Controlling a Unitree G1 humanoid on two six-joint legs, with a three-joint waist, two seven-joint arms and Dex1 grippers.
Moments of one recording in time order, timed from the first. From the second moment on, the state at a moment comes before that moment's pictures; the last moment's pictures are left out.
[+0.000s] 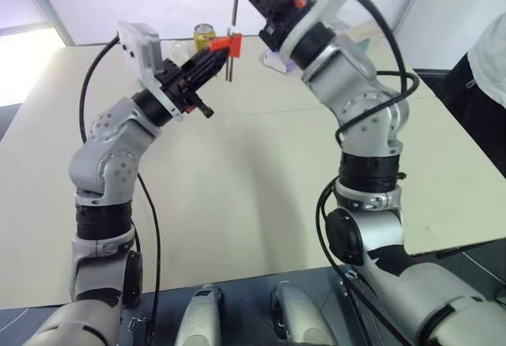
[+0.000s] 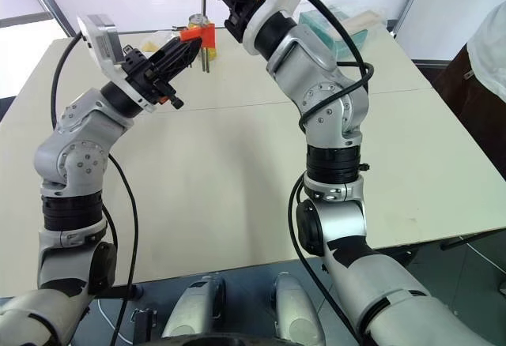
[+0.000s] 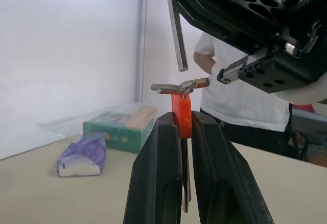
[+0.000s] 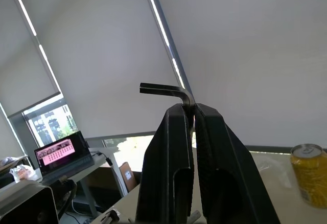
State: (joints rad) left arm -0.72 0.39 0.17 -0.15 -0.66 0.50 -0.61; right arm -1.13 -0.02 -0.18 0.00 0.69 0.69 0.19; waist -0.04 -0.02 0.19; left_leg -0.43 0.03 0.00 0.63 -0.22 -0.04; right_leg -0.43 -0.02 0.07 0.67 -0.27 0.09
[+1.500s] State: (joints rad) left arm -0.73 0.39 0.17 -0.16 -0.67 0.50 -0.60; right arm -1.10 -0.05 -0.17 0.01 0.67 0.67 0.21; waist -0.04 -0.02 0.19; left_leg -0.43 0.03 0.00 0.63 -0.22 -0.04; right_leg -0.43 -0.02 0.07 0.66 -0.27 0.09
